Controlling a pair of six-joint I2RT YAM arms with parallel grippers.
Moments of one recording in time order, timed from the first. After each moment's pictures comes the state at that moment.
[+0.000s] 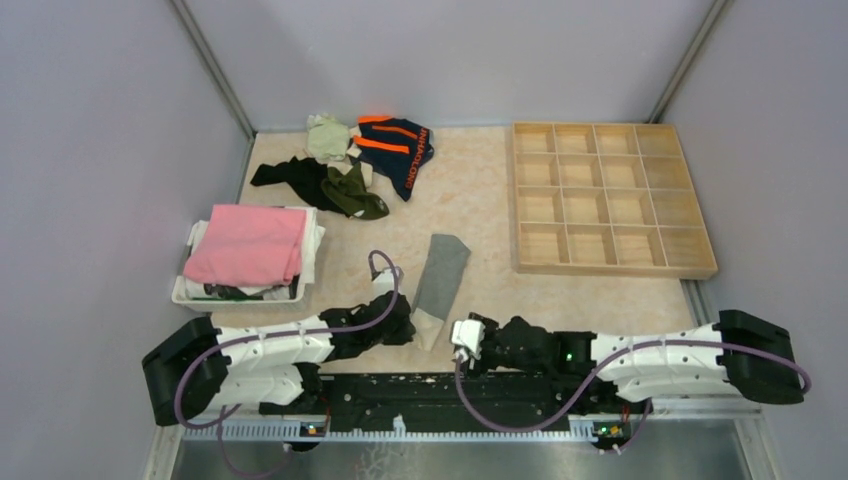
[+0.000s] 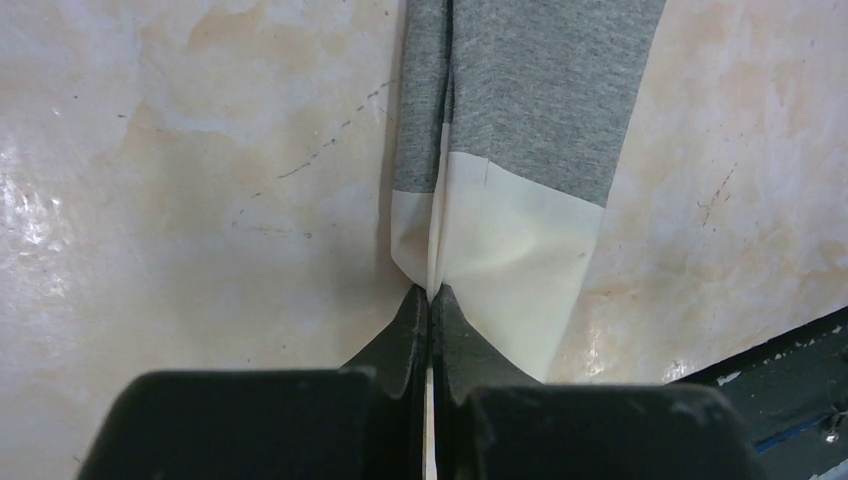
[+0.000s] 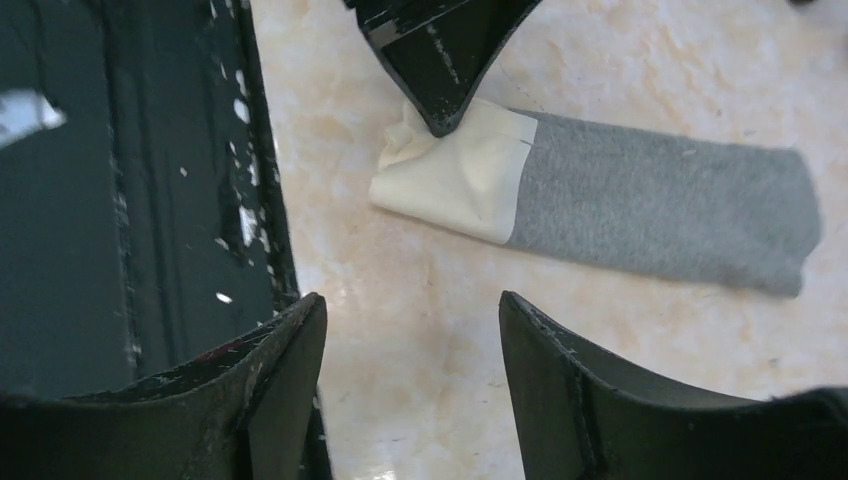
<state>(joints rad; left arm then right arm) -1.05 1.12 0.38 -0.14 -0.28 -0.97 1.34 0.96 0.31 0.22 0.11 -0.14</state>
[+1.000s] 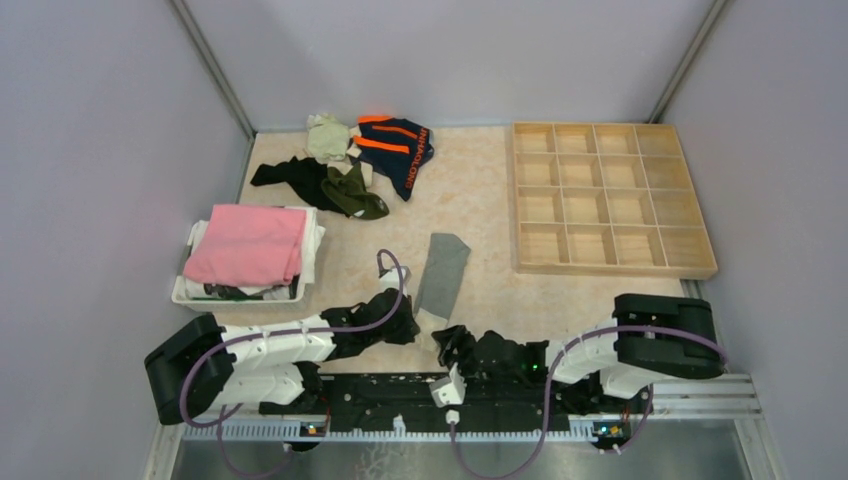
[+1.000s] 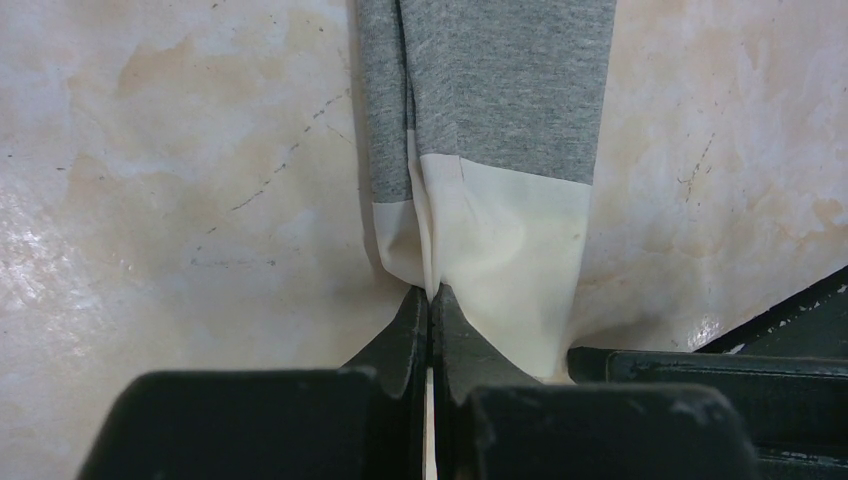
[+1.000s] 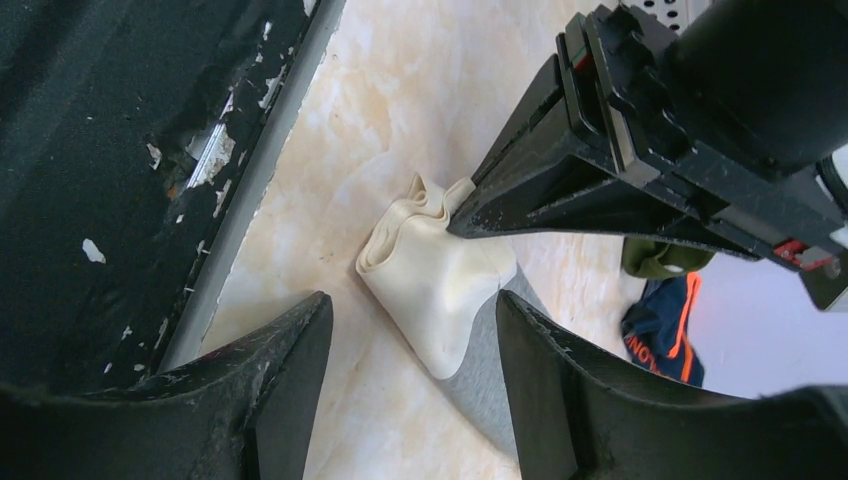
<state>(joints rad) -1.02 1.14 0.37 -0.06 -0.20 -0.84 1.42 1.45 0.28 0.69 0.09 -1.06</state>
